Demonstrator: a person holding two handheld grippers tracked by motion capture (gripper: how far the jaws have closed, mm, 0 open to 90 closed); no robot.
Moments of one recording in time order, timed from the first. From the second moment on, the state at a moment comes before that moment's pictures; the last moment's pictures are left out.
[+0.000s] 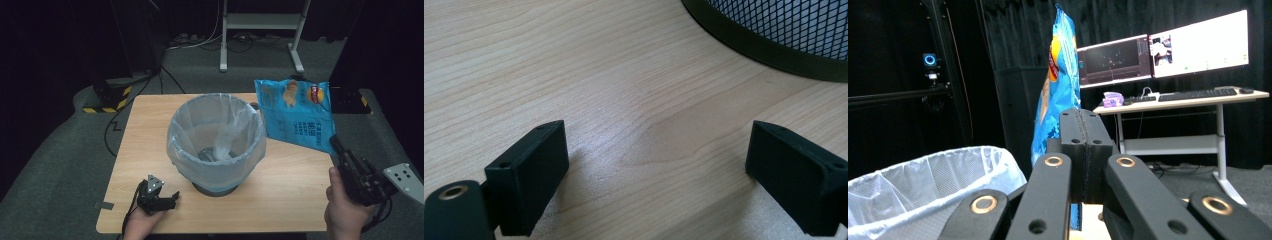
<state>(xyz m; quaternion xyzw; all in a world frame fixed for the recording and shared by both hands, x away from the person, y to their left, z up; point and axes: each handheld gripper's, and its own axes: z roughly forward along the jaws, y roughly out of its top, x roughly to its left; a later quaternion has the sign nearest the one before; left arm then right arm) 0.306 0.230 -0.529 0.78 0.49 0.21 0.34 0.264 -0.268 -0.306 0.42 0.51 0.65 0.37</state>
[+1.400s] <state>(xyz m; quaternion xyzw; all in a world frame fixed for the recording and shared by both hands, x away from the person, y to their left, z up) 0.306 0.230 -0.529 0.78 0.49 0.21 0.33 0.234 -0.209 -0.258 0.30 0.50 0.72 0.37</state>
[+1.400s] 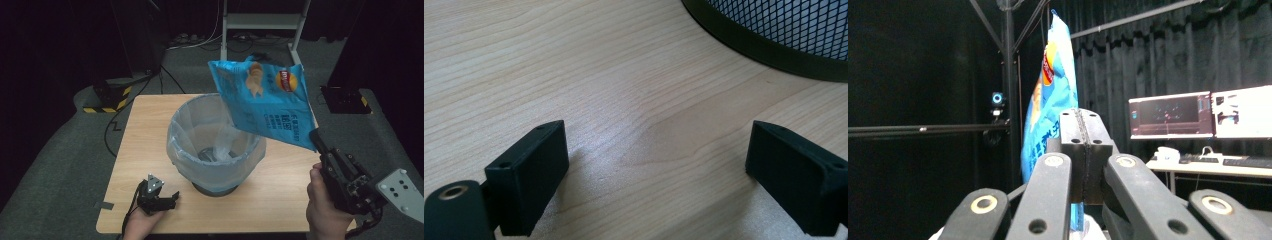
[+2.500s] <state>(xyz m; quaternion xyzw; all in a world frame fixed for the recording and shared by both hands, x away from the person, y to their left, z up) 0.306 0.230 -0.529 0.78 0.49 0.21 0.34 0.248 -0.194 -0.266 0.31 0.54 0.71 0.33</state>
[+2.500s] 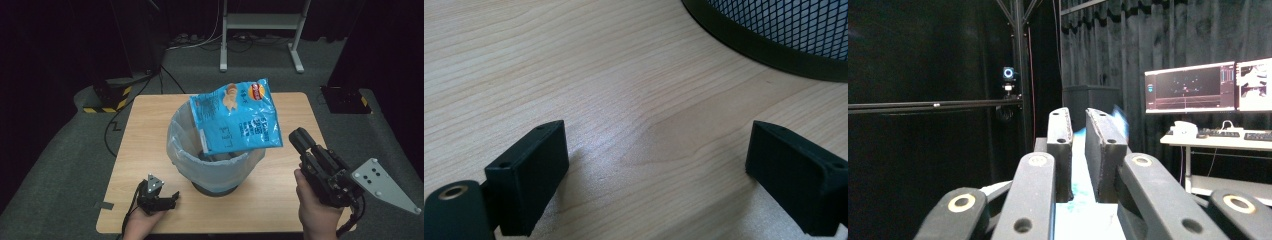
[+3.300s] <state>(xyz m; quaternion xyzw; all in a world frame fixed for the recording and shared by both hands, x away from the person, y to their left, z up) 0.306 0.230 -0.529 0.78 0.49 0.21 0.34 0.293 -0.197 -0.339 0.43 0.56 0.65 0.28</state>
